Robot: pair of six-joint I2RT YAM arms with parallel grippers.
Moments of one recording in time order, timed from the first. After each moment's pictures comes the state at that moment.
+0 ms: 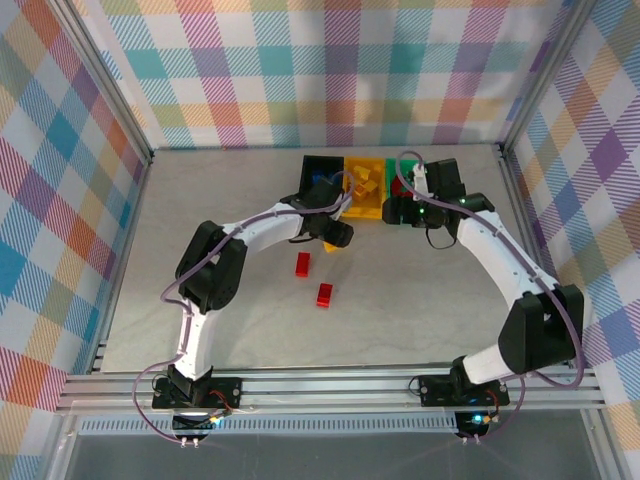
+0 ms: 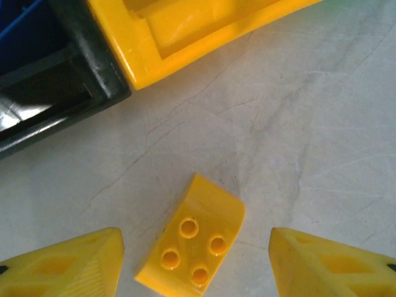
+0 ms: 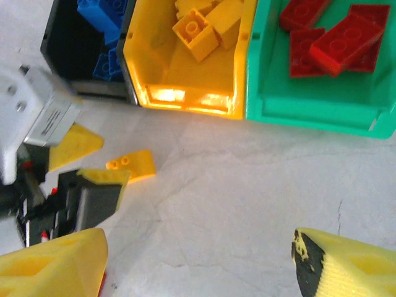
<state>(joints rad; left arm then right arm) -0.65 2.11 1.60 -0.51 0.08 -0.11 0.27 1.44 1.21 -0.65 -0.21 0.26</state>
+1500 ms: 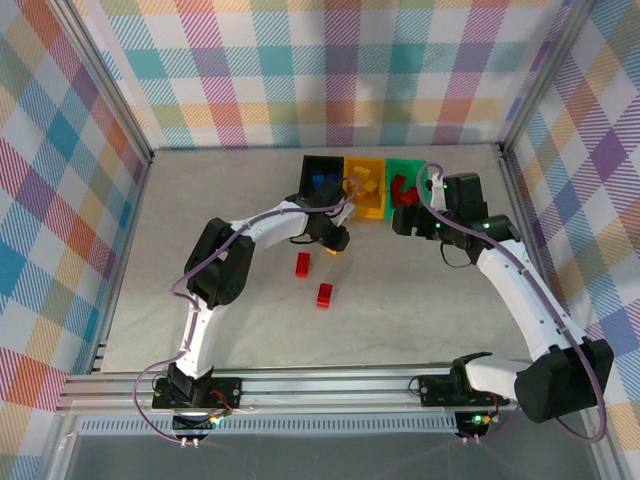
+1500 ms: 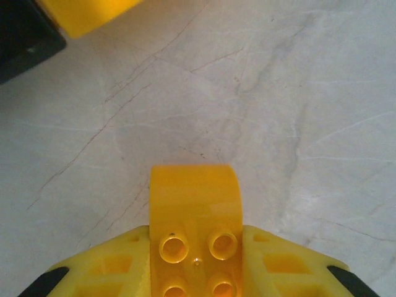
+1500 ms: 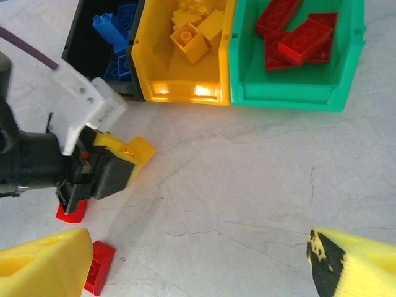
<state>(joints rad) -0.65 2.16 1.67 -0.62 0.15 -0.07 0.25 1.20 1.12 -0.73 -0.16 0.29</state>
